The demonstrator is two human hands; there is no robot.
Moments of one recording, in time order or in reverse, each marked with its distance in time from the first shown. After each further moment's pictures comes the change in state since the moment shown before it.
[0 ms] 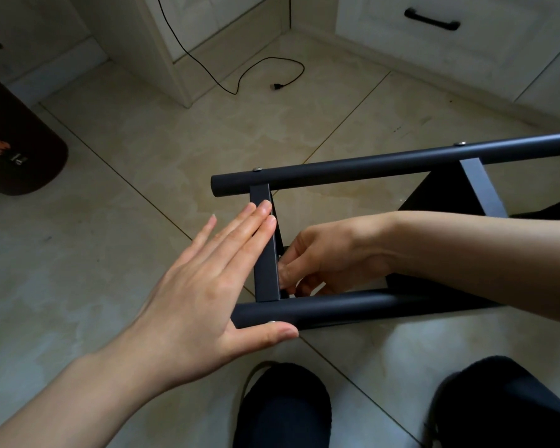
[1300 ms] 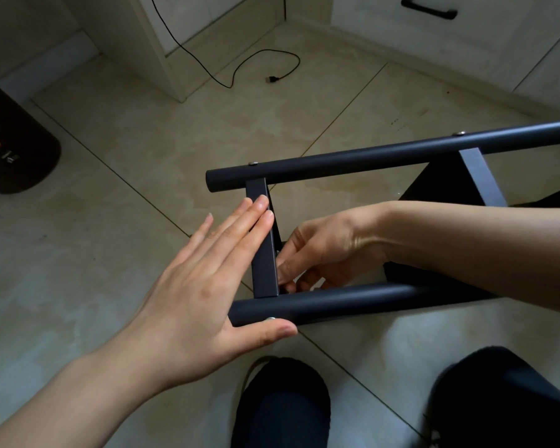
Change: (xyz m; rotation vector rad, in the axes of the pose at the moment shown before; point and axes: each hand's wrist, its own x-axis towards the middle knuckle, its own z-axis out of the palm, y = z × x) left_hand -0.002 -0.001 0.004 -0.051 0.005 -0.002; right_hand 0.003 0.000 -0.006 -0.006 -0.071 0.030
